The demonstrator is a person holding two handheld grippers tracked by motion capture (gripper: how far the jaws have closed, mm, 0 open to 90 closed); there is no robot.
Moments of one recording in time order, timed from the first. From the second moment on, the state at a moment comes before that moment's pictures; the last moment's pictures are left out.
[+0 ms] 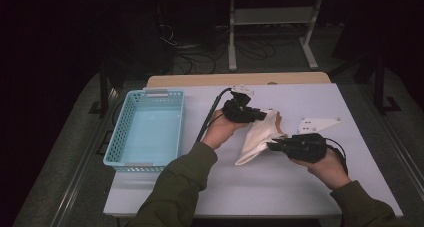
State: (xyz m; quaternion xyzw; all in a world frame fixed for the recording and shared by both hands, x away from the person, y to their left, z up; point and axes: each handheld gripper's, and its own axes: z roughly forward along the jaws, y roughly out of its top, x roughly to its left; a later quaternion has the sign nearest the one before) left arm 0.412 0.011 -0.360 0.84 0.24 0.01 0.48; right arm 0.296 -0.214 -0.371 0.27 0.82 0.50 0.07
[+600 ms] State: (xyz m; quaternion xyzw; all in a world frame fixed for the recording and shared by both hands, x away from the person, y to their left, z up) left arm 0.402 0.072 -0.339 0.82 0.28 0.03 0.49; right arm 0.318 -0.170 -0.350 0.24 0.83 0.50 0.07
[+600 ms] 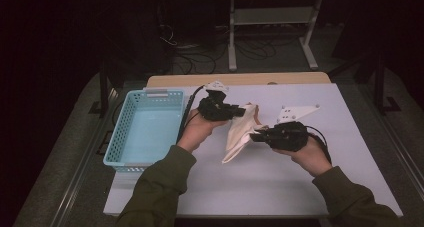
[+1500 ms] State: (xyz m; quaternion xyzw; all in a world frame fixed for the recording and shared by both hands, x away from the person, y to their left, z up) left arm 0.411 0.154 -0.311 0.79 0.31 0.05 0.52; right arm 0.343 -0.101 -0.319 0.22 0.84 0.50 0.05
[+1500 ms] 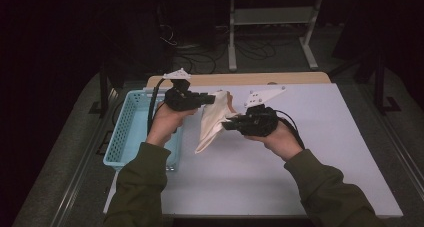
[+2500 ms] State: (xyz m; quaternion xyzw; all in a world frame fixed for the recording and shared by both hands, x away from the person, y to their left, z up) left arm 0.413 0.256 -0.294 0.76 0.37 0.13 0.52; right arm 0.375 0.005 -0.306 0.15 0.85 0.50 0.03
